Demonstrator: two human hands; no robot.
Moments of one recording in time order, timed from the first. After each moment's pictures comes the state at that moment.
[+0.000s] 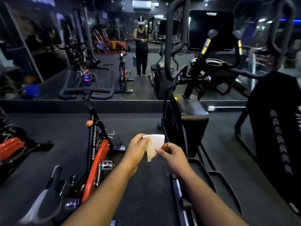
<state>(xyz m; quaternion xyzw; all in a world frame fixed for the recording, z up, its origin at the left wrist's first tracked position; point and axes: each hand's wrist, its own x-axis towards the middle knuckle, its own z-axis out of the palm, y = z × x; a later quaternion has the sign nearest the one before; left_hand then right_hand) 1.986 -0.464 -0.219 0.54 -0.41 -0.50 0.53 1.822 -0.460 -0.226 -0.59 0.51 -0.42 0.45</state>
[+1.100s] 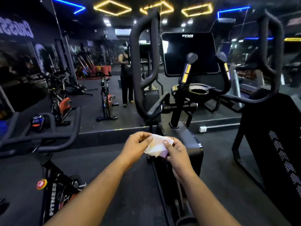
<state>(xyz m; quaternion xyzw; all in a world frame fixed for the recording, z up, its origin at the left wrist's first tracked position) 1.900 -0.827 -0.149 0.49 -0.60 -0.40 0.49 1.732 -0.805 -0.173 -0.42 0.40 -0.62 0.54</state>
